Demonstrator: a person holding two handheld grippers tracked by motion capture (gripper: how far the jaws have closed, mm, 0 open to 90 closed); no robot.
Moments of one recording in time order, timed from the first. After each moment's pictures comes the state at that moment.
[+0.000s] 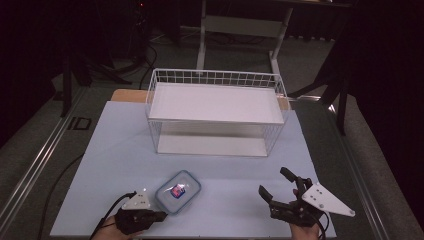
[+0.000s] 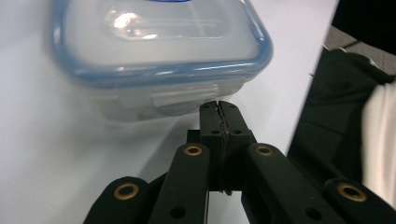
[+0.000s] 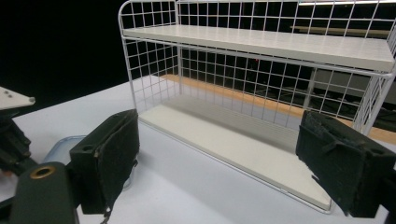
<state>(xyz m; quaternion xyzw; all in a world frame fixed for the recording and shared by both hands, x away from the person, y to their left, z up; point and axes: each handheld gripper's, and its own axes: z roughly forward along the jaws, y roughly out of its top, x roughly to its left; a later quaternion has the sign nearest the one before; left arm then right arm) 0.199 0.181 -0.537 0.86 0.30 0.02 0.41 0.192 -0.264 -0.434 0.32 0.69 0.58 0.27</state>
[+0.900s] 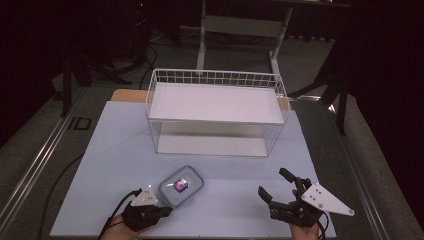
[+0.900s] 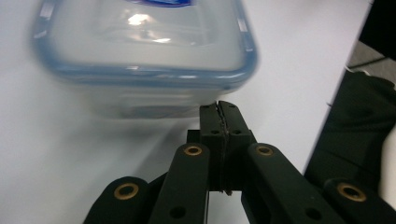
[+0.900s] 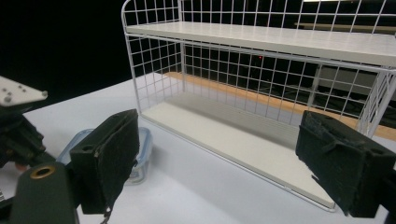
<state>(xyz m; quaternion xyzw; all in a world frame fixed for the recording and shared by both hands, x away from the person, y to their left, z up) 0.204 0.163 -0.532 0.85 0.34 0.04 0.40 0.193 -0.264 -0.436 0.32 0.70 0.58 0.26</state>
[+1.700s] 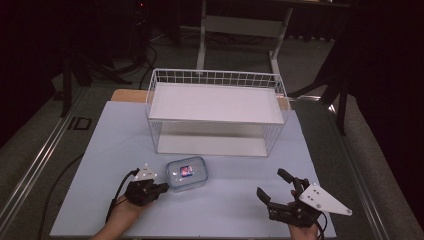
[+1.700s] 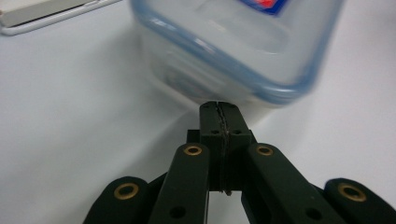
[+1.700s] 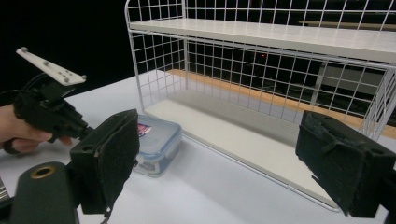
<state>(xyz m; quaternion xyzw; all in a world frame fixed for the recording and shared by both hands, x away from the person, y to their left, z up) 0.257 0.167 -0.537 0.82 0.41 0.08 0.39 0.193 -0.261 -0.437 0.32 0.70 0.58 0.26</state>
